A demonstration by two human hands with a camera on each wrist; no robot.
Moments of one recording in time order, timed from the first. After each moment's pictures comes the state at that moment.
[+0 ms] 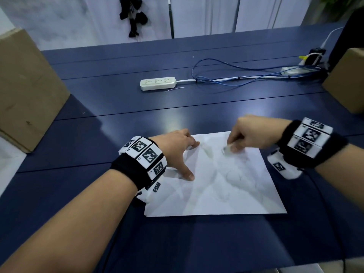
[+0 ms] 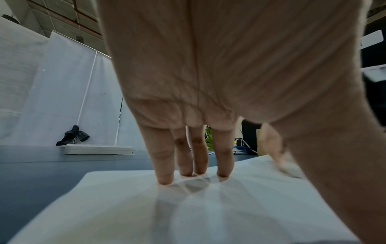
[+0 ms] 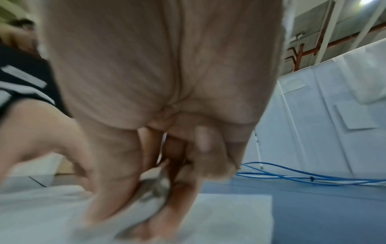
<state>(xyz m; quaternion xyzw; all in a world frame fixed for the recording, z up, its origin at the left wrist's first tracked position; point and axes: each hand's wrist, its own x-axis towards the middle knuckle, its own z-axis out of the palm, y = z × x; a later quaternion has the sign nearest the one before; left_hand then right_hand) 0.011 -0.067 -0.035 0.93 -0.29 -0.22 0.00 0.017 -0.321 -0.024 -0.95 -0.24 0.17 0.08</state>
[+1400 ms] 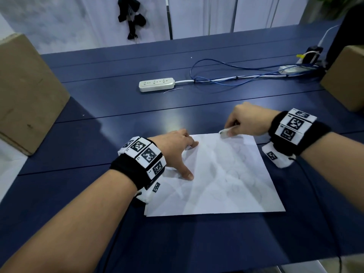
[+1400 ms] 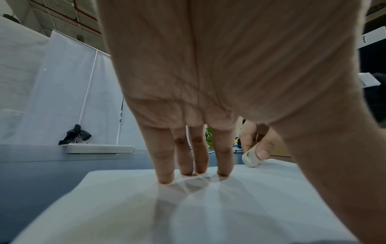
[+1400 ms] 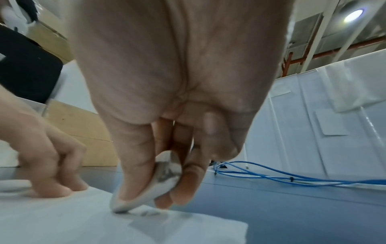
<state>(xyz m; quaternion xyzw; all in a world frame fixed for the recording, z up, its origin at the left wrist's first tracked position) 0.008 -0.069 -0.030 0.93 -0.29 -0.22 0.00 0.039 -0.322 -0.022 -0.97 -0.19 0.10 0.07</state>
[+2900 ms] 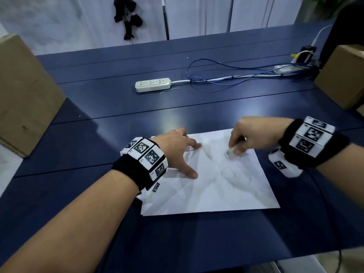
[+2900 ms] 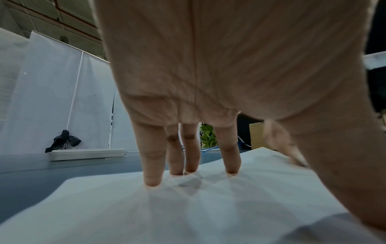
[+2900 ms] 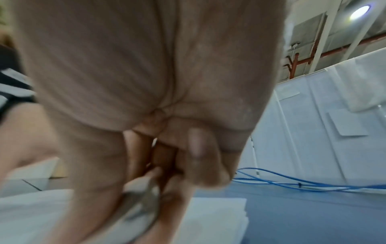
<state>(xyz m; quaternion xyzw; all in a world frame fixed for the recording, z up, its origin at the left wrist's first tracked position) 0.004 -0.078 -0.036 0.94 -0.26 -0.21 -0.02 0.007 -0.336 -0.023 -0.95 -0.23 0.19 0.08</state>
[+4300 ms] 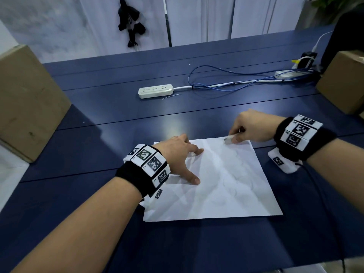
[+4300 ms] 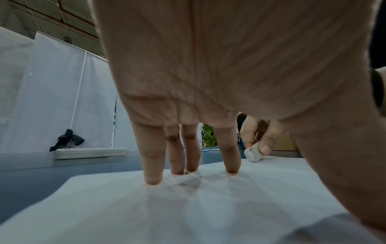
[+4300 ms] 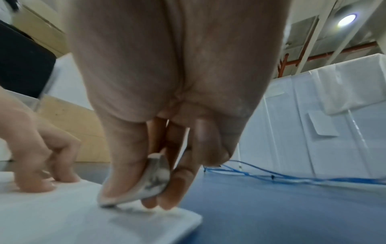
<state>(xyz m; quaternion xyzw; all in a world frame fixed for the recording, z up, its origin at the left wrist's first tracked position) 0.001 -0.078 -0.034 0.94 -0.27 -0.21 -0.02 0.038 -0.343 -0.027 -0.97 -0.21 0.11 0.07</state>
